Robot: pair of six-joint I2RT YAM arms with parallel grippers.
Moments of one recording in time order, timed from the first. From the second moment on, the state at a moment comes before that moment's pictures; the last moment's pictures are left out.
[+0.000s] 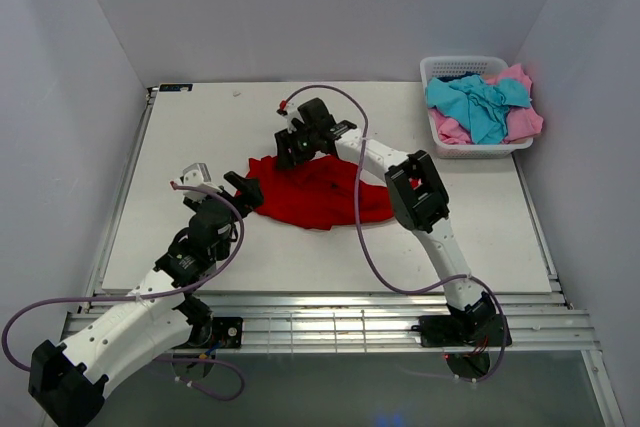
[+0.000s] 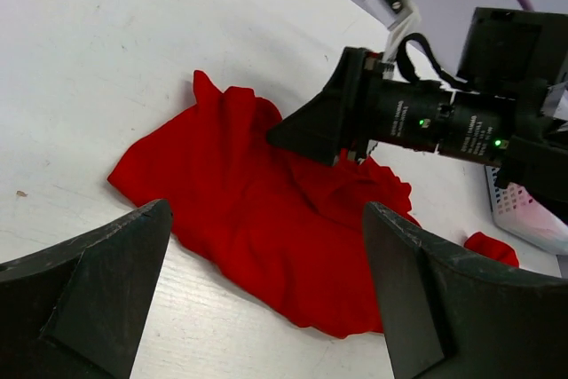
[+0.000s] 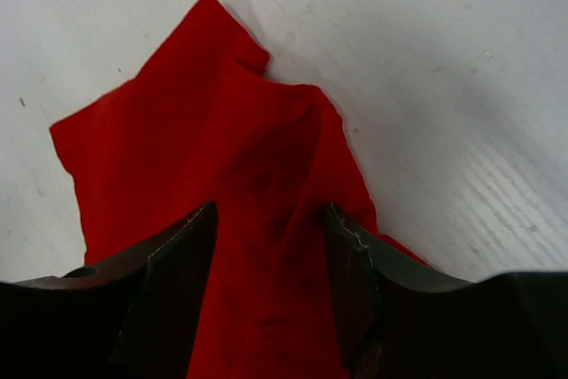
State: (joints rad) left arm -0.65 0.71 0.47 -0.02 -0.66 -0.71; right arm 0.68 2.42 2.04 -0.34 -0.44 0.16
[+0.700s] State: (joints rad) left arm -0.65 0.65 0.45 -0.02 -0.65 -0.72; right arm 0.82 2.44 2.02 -0.36 -0.09 -0.04
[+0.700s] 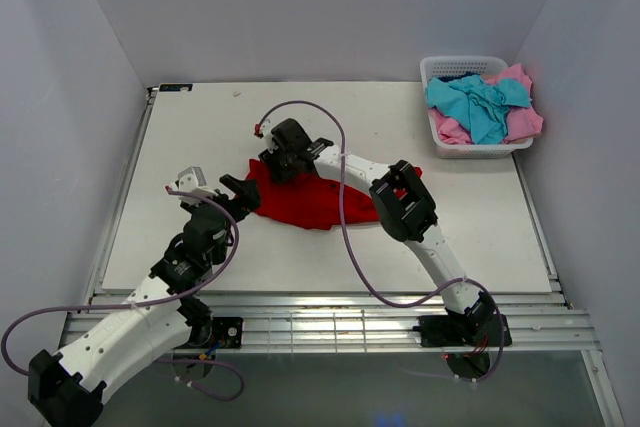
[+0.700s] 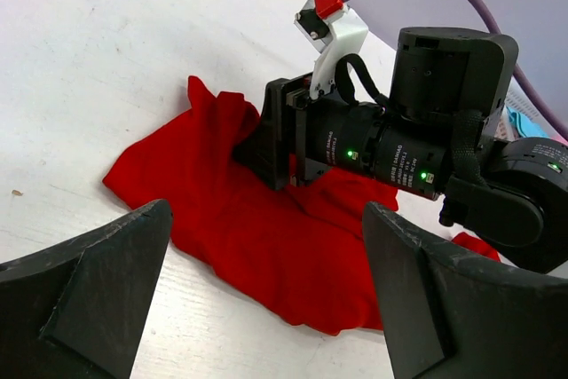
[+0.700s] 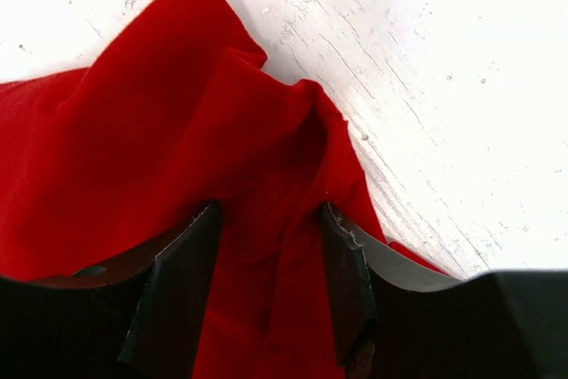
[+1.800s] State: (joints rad) left arm -0.65 0.57 0.43 -0.04 -0.64 -0.75; right arm 0.92 2.10 2.15 -0.47 0.13 -0.03
